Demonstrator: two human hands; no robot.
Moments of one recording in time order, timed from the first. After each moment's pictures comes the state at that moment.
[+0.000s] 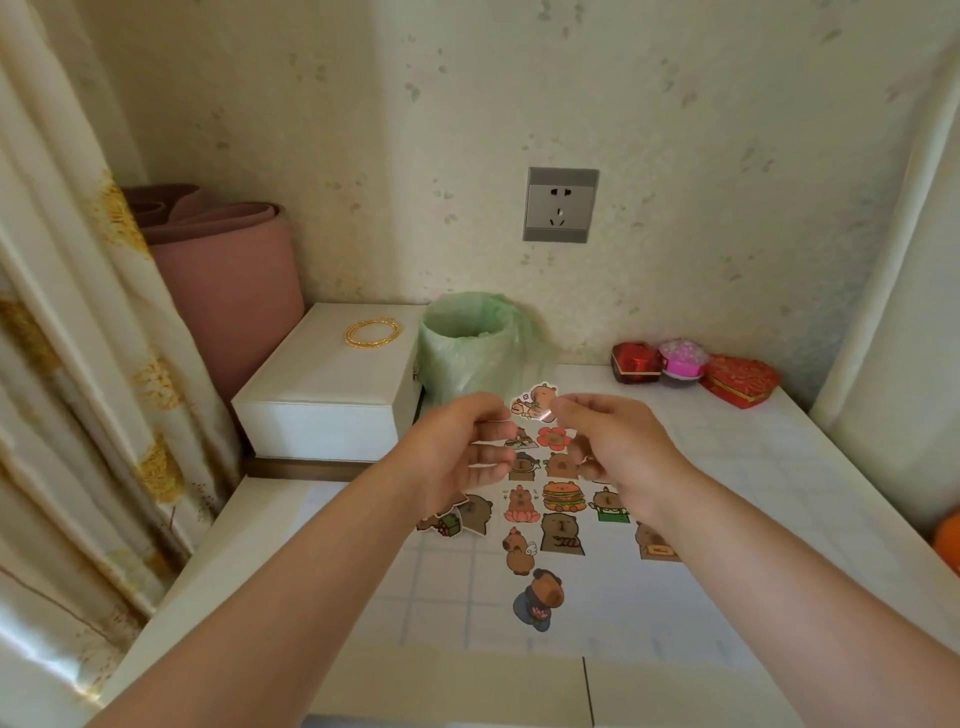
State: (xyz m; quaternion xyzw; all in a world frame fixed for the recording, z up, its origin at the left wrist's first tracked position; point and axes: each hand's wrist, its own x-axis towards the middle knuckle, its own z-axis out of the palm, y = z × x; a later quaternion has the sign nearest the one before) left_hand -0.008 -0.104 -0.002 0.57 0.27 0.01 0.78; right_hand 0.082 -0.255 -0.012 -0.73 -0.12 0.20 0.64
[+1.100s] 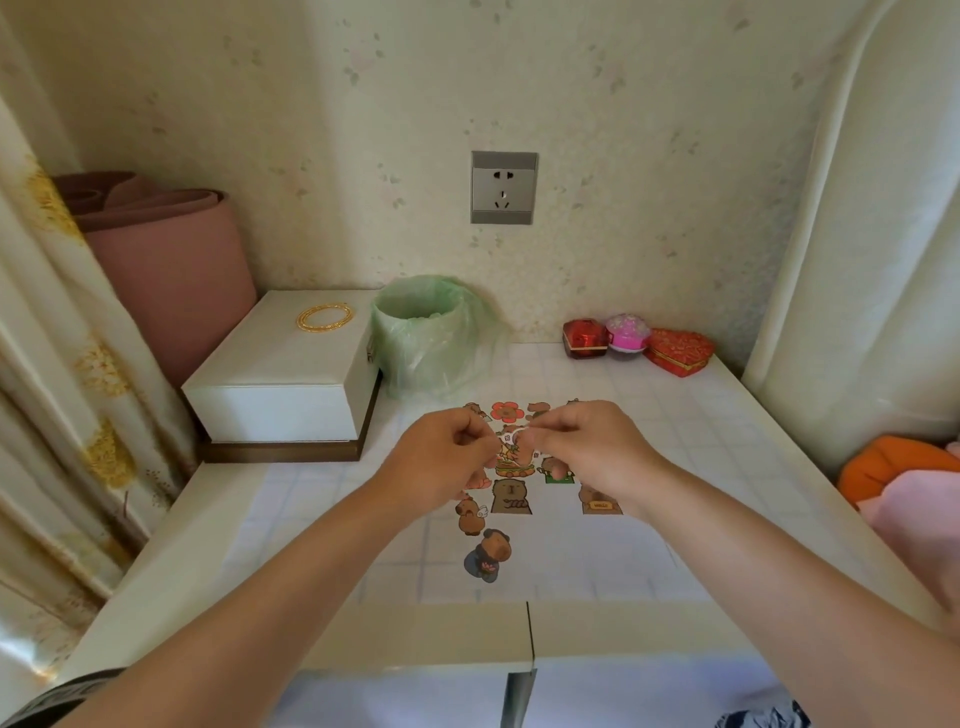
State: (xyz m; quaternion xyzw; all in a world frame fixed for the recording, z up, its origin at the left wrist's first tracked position) left_hand -0.019 -0.145 -0.031 0.83 0.19 0.05 0.52; right_hand 0.067 -0.307 -0.020 -0.83 -0.20 0.19 0.49
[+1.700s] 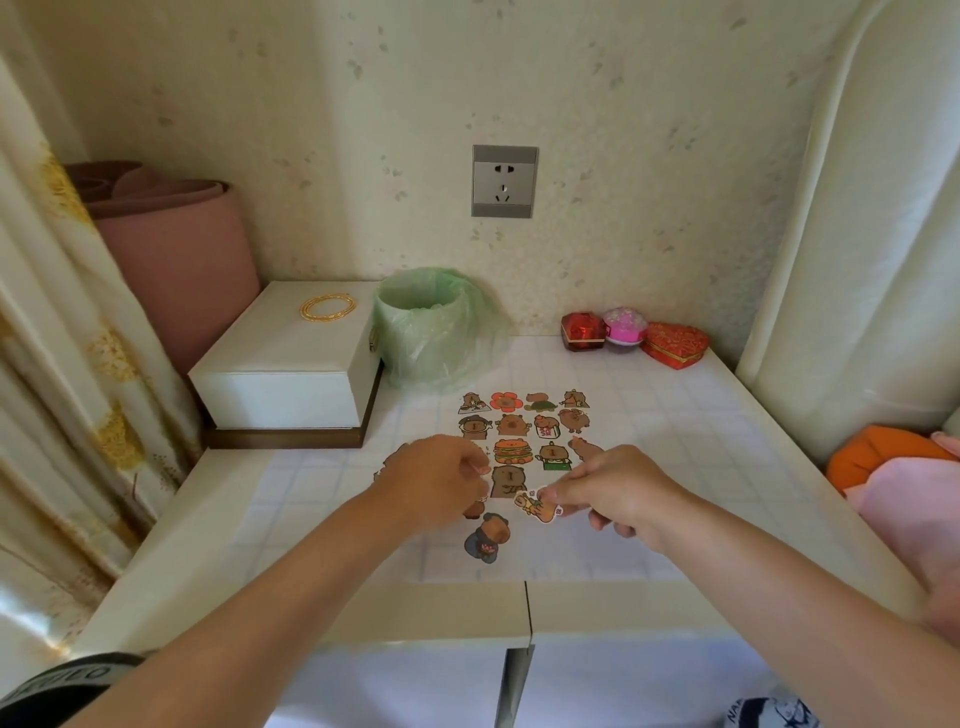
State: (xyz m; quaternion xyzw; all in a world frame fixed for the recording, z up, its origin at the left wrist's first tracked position) left_hand -0.031 -0.140 -0.055 0.93 0.19 -0.05 0.32; right_hand 0.051 -0.335 -0.042 -0.86 -0.08 0.28 0.42
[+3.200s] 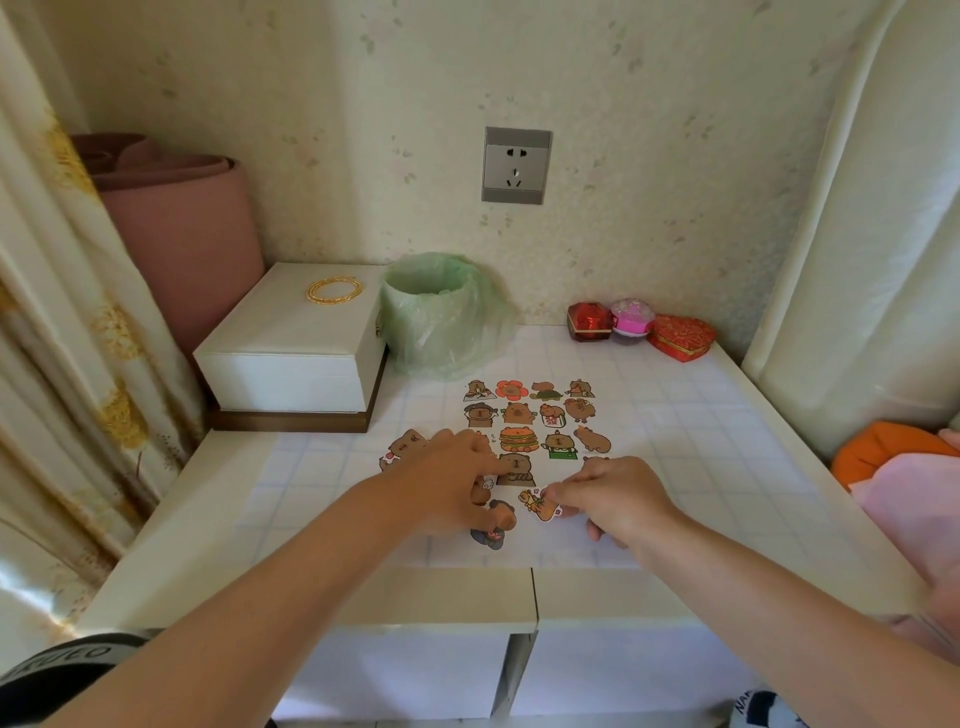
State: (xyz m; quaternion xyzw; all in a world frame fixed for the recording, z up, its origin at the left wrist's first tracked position) left_hand -0.035 -0.139 -0.062 0.99 0.01 -0.10 0.11; right_hand 0.036 -0.332 -0.067 -0.87 -0.06 0.22 0.45
